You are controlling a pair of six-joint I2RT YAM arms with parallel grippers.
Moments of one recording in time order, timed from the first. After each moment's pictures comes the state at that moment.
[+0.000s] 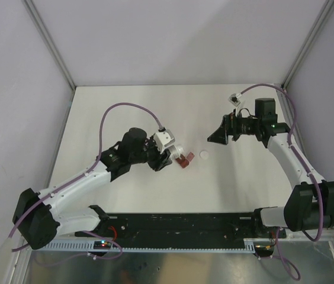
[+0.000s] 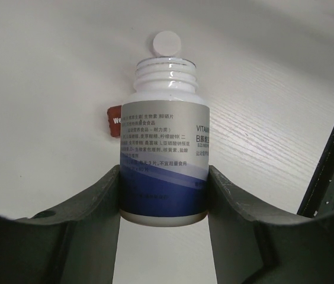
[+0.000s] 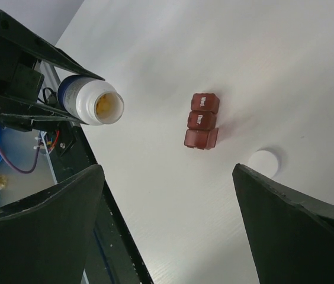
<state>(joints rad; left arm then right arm) -0.72 1.14 0.82 -0.22 0.30 0.18 0.11 1.34 1.09 -0.45 -0.98 -0.02</state>
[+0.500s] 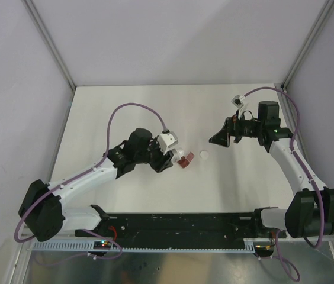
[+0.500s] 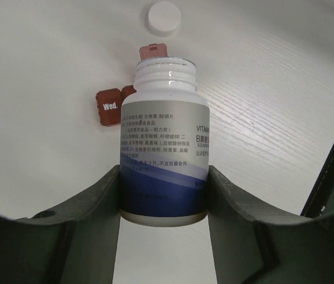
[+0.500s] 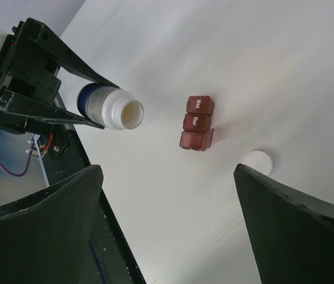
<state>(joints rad) -0.72 1.23 0.82 -0.22 0.30 0.18 0.09 1.28 1.01 -0.38 -0.98 -0.01</state>
